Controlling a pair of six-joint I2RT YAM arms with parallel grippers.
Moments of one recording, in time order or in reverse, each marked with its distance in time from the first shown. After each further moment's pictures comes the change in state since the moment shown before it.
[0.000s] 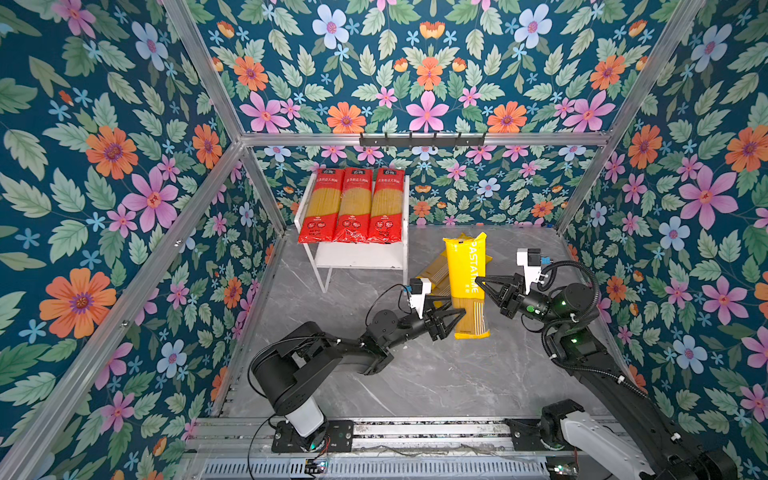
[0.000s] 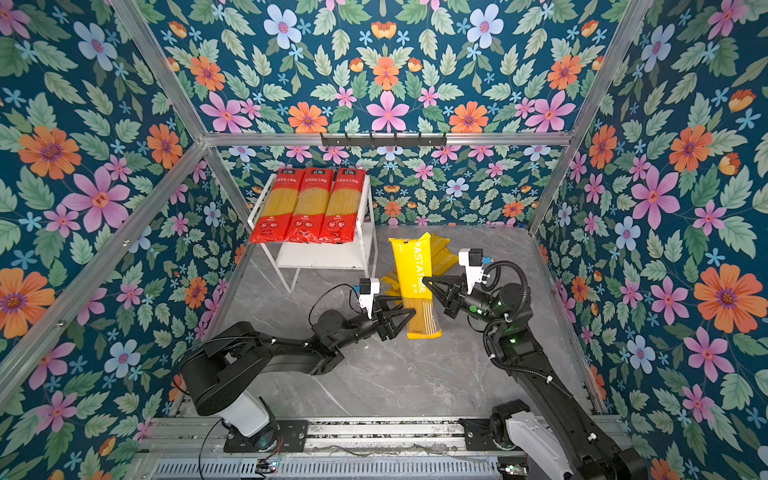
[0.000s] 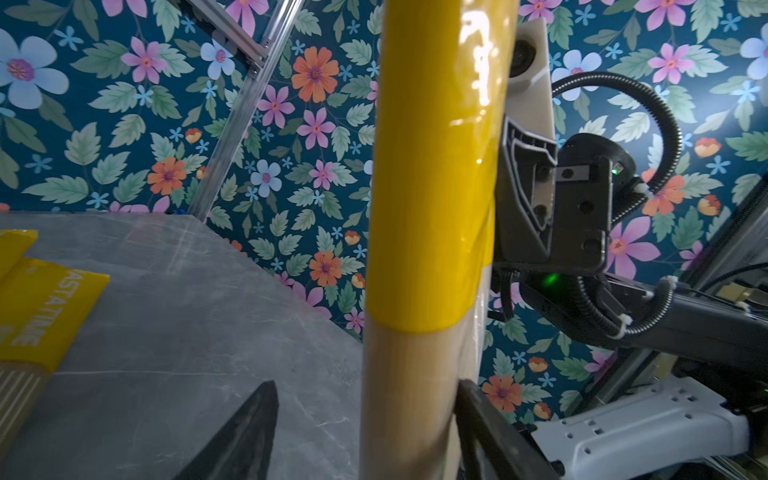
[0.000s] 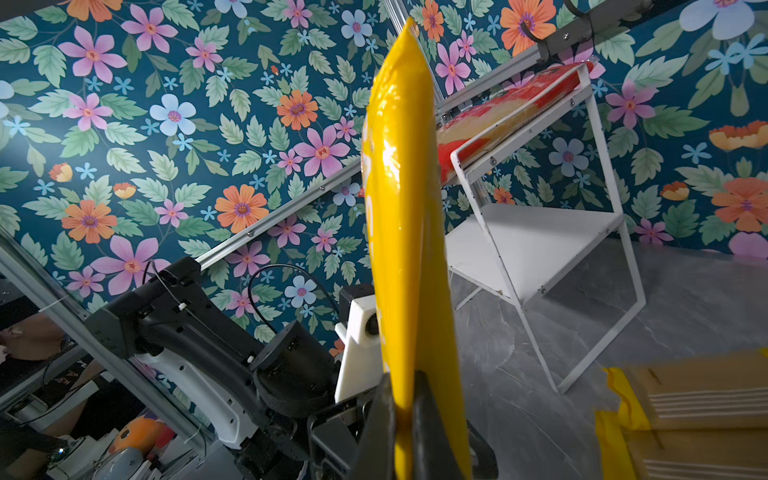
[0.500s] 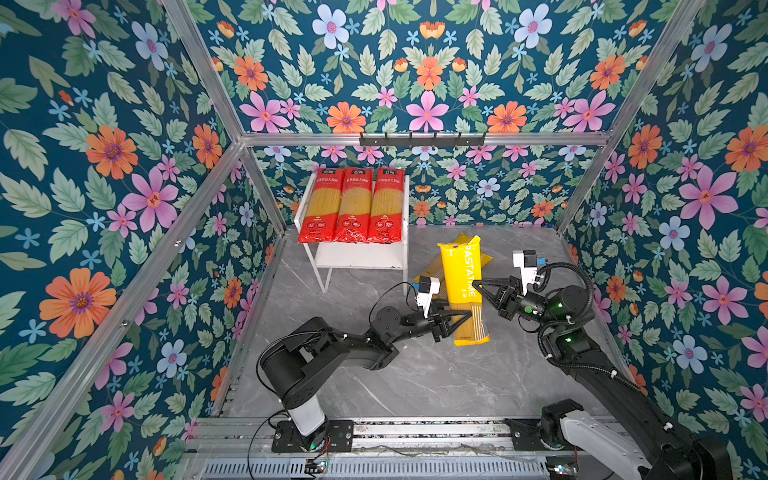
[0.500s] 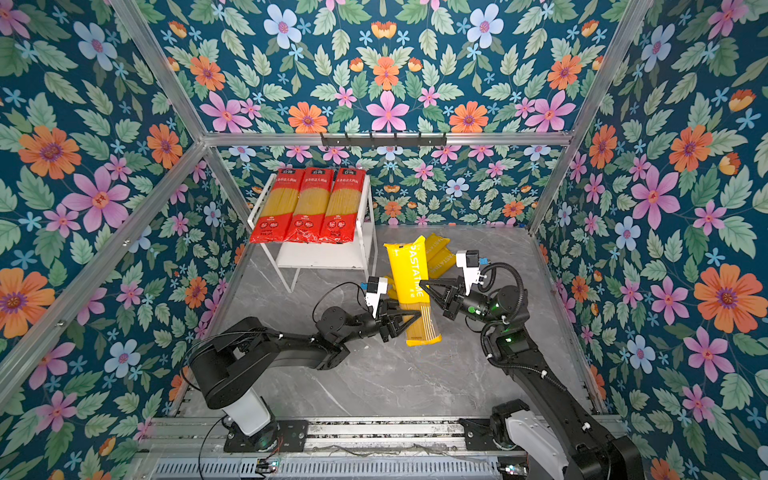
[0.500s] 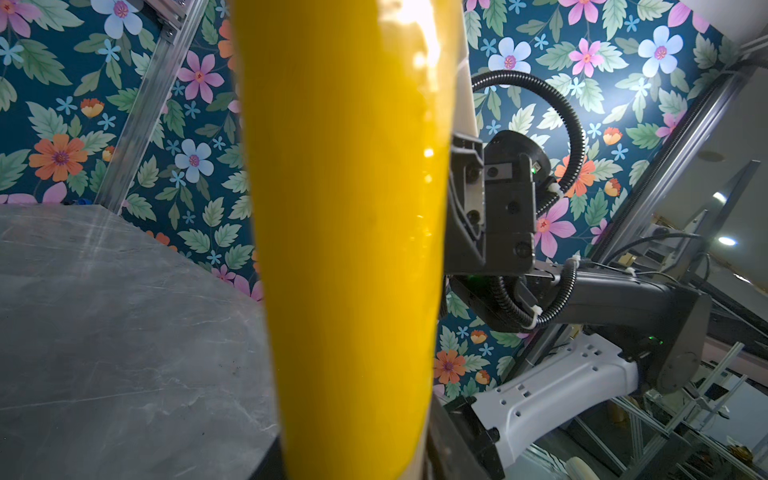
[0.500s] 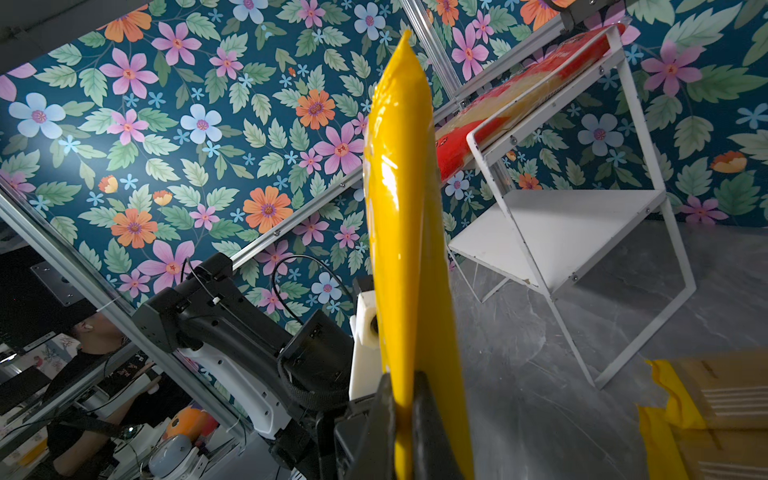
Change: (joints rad) left arm 0.000 0.031 0.050 0.032 0.139 -0.048; right arm 0.004 0.038 -0.046 0.121 -0.054 0.097
